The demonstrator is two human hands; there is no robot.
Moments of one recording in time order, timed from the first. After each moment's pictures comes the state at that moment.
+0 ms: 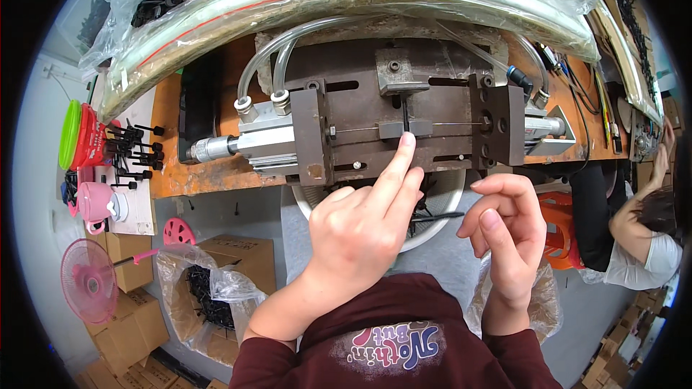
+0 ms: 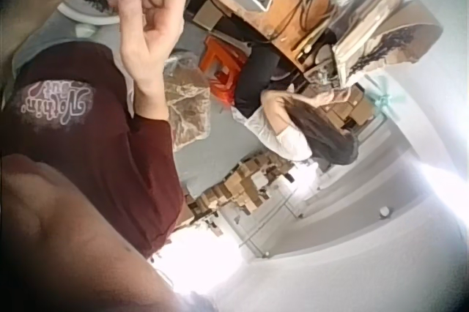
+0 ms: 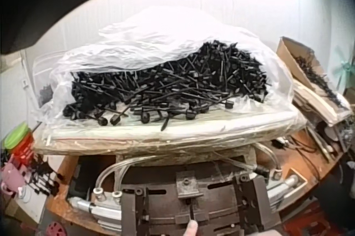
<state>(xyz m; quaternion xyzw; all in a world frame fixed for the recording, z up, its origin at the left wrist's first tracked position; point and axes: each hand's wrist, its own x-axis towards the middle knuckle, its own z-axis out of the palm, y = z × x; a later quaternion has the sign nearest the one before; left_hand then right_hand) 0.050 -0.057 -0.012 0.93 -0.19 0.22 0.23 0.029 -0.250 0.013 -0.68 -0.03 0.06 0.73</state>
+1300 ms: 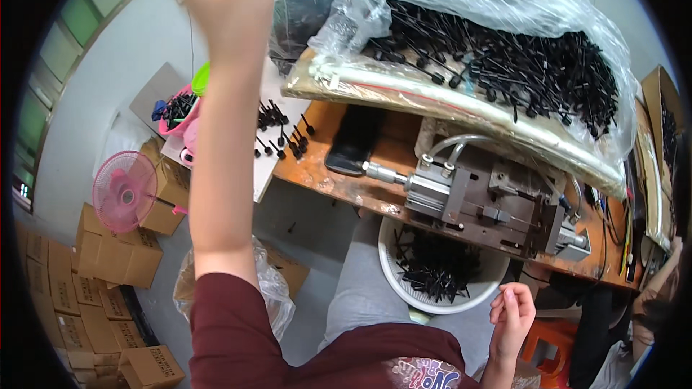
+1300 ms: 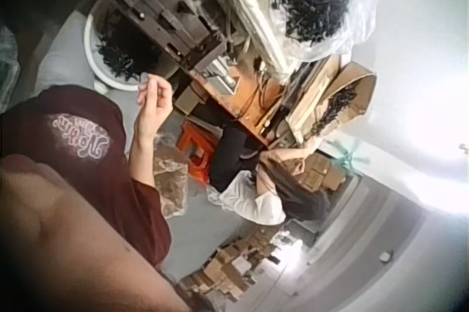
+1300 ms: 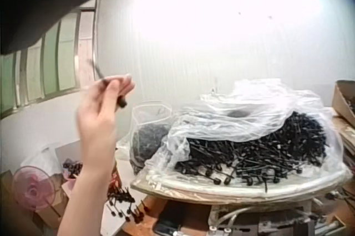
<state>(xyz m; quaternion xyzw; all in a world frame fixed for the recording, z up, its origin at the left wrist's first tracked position) 0.130 0.168 0.187 0.70 -0.09 0.63 0.33 -0.007 -0.247 -0.024 -0.63 0.05 0.05 0.77</state>
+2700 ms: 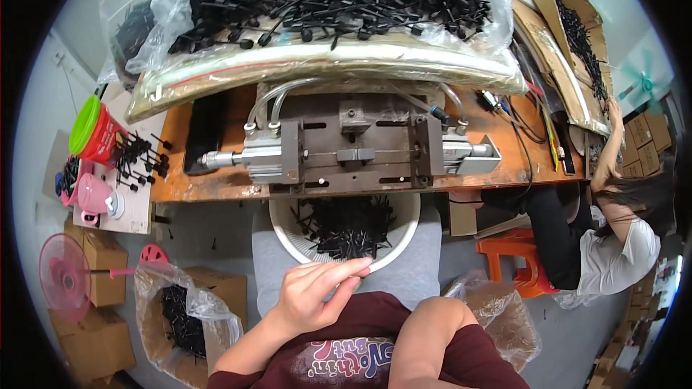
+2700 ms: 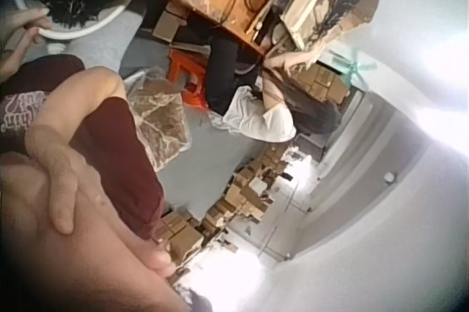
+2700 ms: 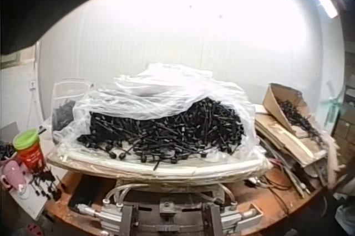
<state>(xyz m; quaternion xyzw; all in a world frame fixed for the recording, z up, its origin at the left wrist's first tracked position) -0.034 -0.047 -0.023 0.78 -0.26 0.17 0.54 -0.046 -0.208 0.083 -0.41 0.15 -0.89 -0.11</state>
